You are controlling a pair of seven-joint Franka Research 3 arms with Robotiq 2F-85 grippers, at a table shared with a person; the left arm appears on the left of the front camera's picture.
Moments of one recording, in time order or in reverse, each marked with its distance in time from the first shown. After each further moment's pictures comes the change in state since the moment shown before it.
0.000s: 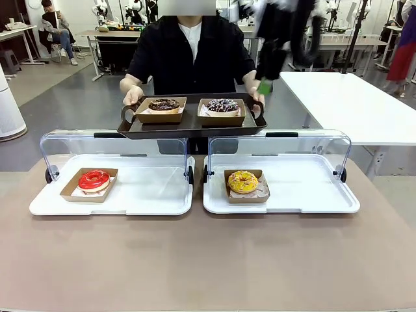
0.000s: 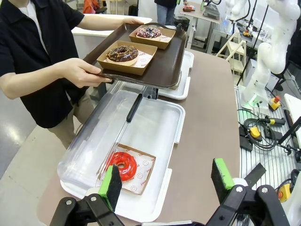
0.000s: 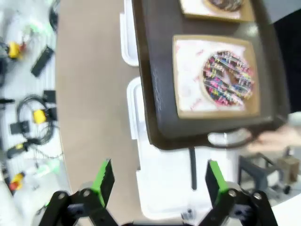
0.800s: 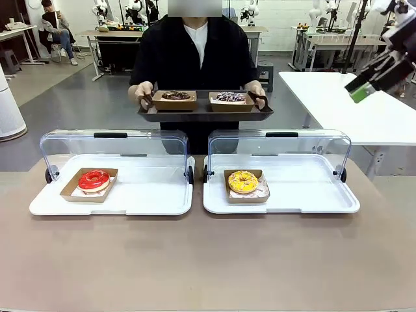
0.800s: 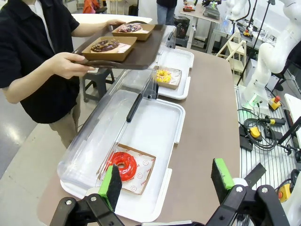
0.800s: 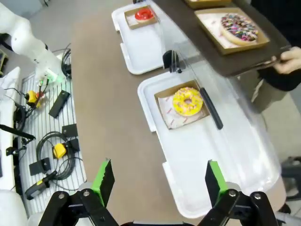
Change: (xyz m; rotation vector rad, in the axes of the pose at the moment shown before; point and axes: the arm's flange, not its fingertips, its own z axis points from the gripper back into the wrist) left arm 0.000 0.000 0.000 0.000 0.000 0.000; right arm -0.221 0.037 0.022 0.023 -0.368 -0.278
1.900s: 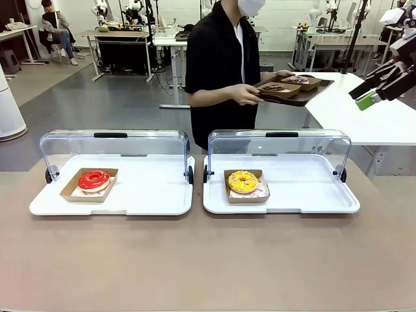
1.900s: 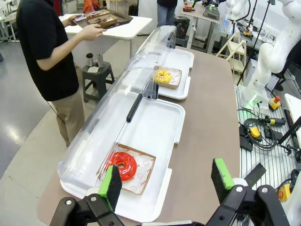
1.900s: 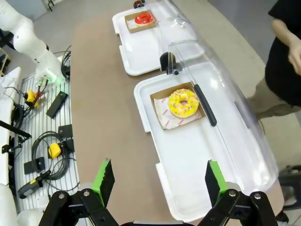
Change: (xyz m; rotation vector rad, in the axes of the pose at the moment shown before) left arm 0.000 0.000 0.000 0.000 0.000 0.000; right arm -0.026 -0.016 -0.001 0.007 -0.056 0.030
